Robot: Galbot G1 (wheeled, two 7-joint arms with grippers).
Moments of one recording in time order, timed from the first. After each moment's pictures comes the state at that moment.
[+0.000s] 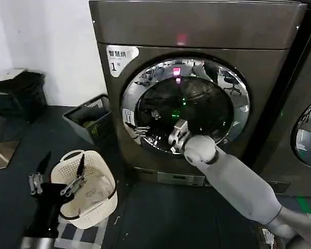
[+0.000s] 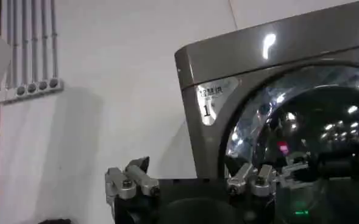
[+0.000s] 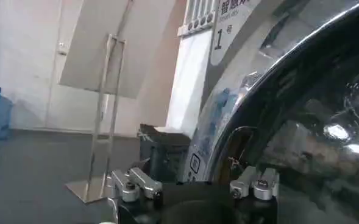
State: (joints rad) left arm 1.73 -1.48 -0.74 -2.50 -0.04 -0.05 0.04; right arm -0.20 1.17 -0.37 1.45 0.68 -0.10 -0.23
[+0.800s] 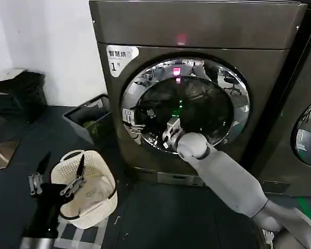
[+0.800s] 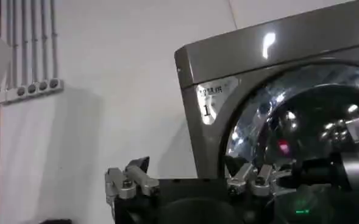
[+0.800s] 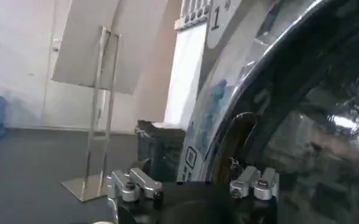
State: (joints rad) left arm 1.73 -1.48 -0.74 -2.51 -0.04 -0.05 0.04; right arm -0.18 1.25 -0.38 1.34 0.67 -0.09 -0.26
